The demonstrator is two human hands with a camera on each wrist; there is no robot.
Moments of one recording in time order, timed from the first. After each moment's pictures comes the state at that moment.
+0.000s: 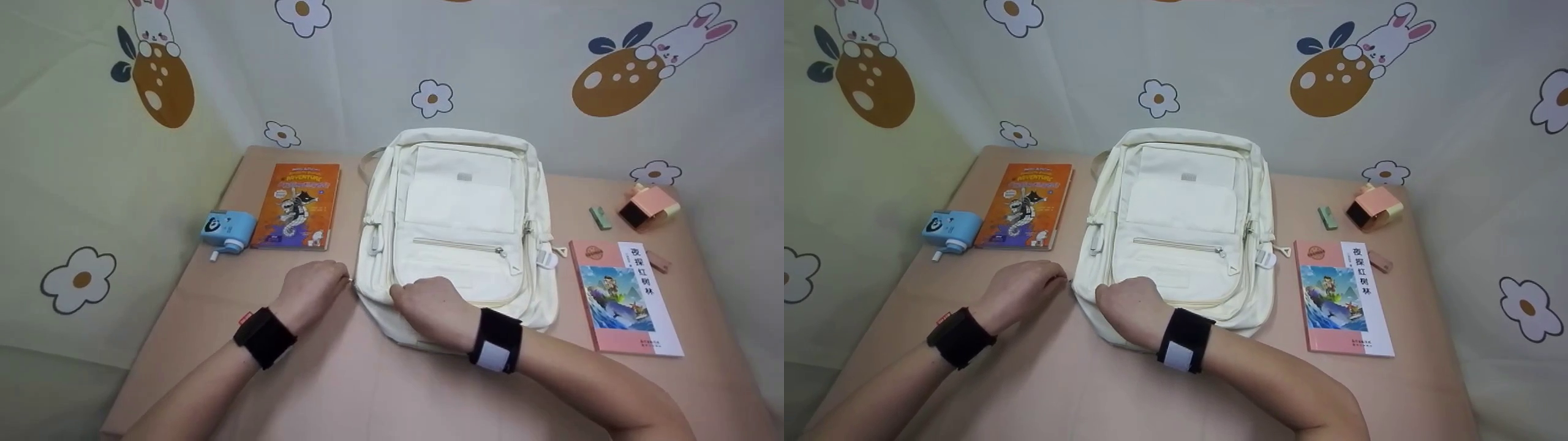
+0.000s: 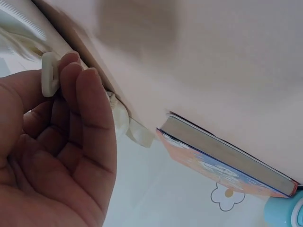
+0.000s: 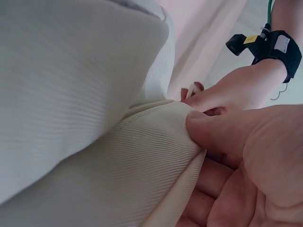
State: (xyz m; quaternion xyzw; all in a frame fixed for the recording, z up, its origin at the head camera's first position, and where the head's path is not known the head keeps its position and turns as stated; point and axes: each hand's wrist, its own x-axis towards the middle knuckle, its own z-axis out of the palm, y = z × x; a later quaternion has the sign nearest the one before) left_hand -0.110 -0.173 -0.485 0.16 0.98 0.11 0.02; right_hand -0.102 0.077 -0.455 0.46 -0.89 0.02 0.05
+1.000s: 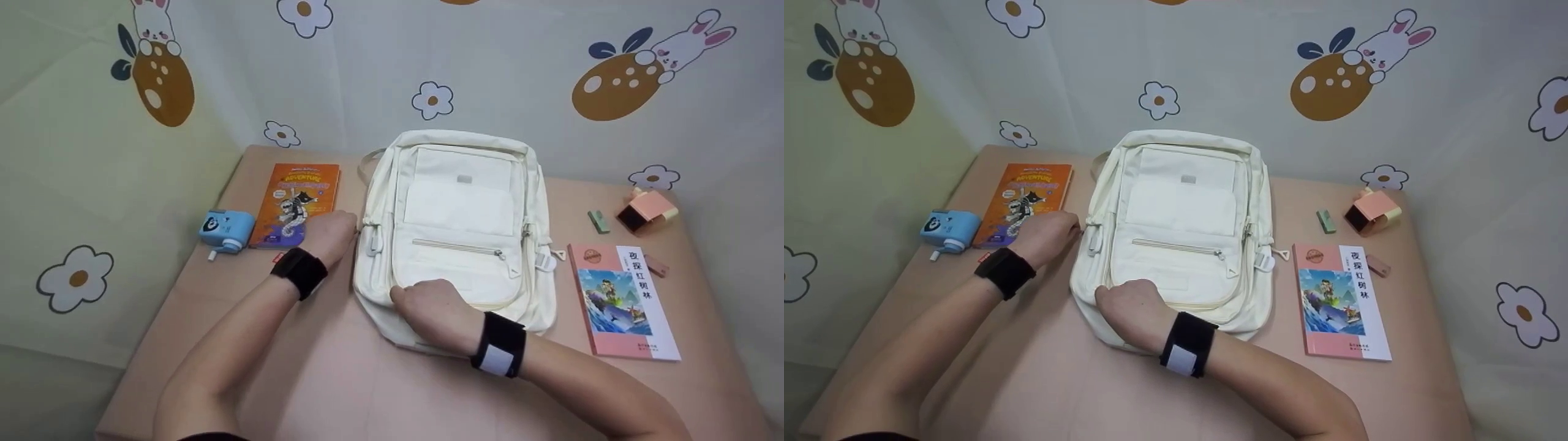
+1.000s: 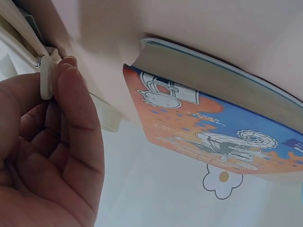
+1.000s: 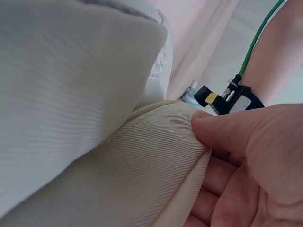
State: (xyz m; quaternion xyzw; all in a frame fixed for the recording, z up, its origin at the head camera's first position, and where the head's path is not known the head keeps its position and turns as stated) left_hand -0.208 -0.159 -0.480 0.14 0.99 0.04 0.01; right_hand -0.102 0.080 -0.456 0.46 -0.89 0.02 0.04
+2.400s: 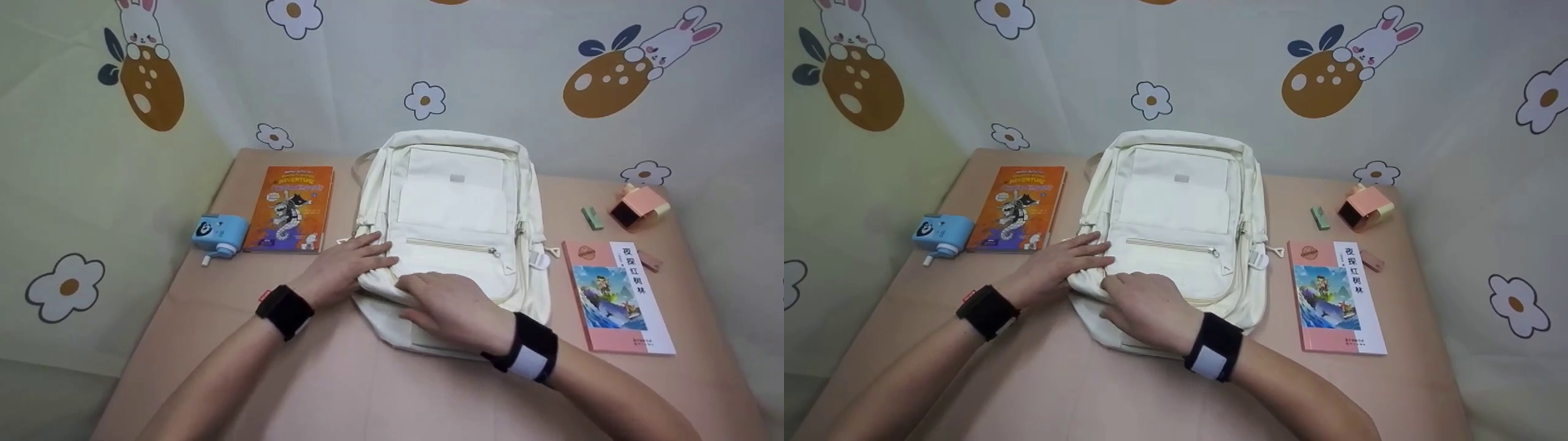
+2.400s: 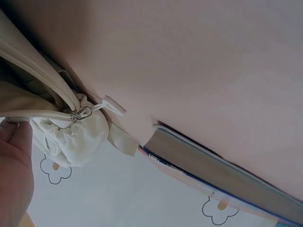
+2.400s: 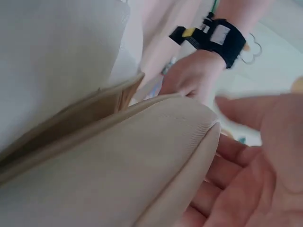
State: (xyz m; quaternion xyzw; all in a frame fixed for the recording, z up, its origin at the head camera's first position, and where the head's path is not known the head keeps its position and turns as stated) left_hand -0.160 -0.153 -0.497 0.38 0.91 0.16 0.00; right_hand -0.104 0.117 -0.435 0.44 -0.89 0.15 0.02
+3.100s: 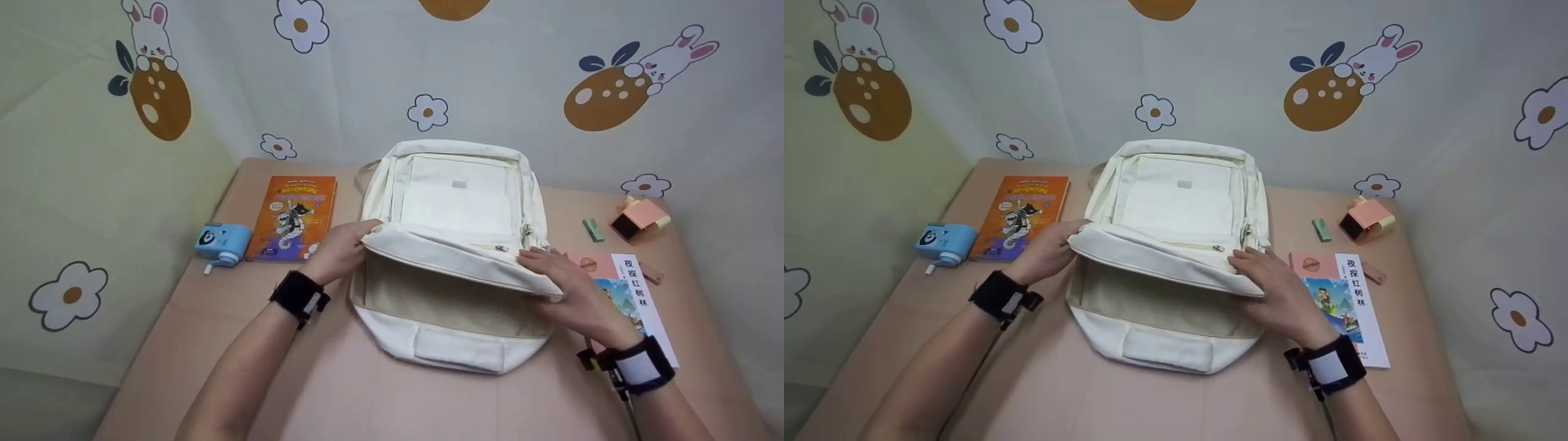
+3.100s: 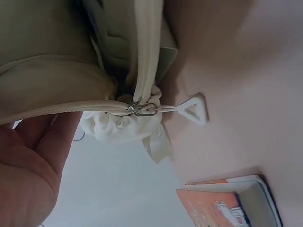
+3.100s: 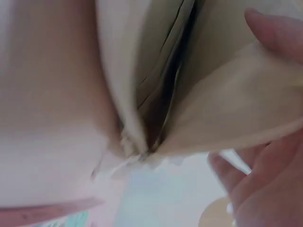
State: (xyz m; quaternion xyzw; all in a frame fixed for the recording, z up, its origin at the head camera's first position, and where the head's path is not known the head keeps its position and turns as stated) left_hand -0.191 -0.139 -0.460 0.21 0.90 0.37 -0.01; right_hand -0.147 0.297 -0.473 0.32 -0.88 0.34 0.04
